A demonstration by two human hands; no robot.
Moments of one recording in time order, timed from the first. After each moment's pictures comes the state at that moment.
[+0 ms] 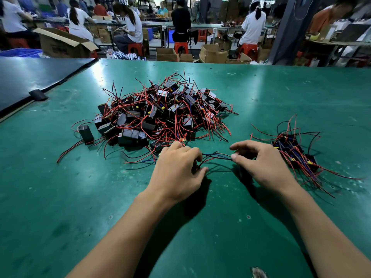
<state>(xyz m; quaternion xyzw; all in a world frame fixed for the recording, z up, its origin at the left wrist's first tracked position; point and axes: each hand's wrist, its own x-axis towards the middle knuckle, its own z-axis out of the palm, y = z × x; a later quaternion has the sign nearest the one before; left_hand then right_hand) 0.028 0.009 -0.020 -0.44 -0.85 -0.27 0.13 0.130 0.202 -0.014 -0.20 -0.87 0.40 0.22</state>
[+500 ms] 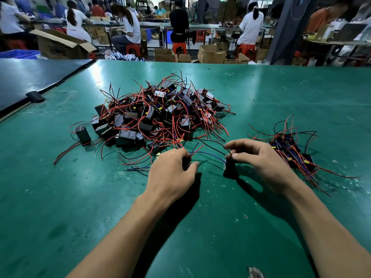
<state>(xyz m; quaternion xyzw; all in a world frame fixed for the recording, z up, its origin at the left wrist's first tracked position) 0.024 0.015 -0.034 -0.31 -0.88 -0.35 0.07 0.132 0.208 -0.008 -0.14 -0.77 0.60 0.16</state>
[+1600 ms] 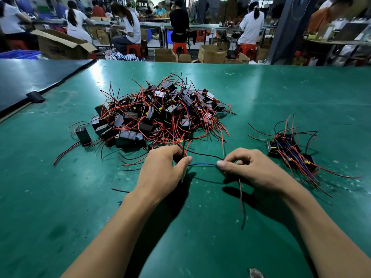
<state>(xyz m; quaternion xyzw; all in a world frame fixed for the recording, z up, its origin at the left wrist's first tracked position) 0.009 0.001 -0.029 -0.31 -0.86 -0.39 0.06 0.132 0.203 -0.013 -0.14 -0.86 0.48 0.08</state>
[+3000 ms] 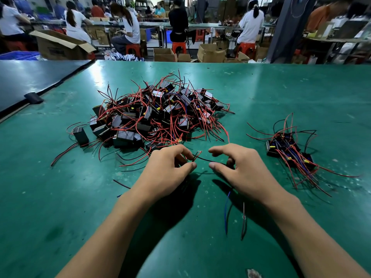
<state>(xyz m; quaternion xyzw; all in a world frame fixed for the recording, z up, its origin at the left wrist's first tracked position) 0.019 0.003 -0.011 -0.35 -0.84 -0.41 -0.04 0.125 0.184 -0.023 -0.08 -0.93 0.29 0.22</state>
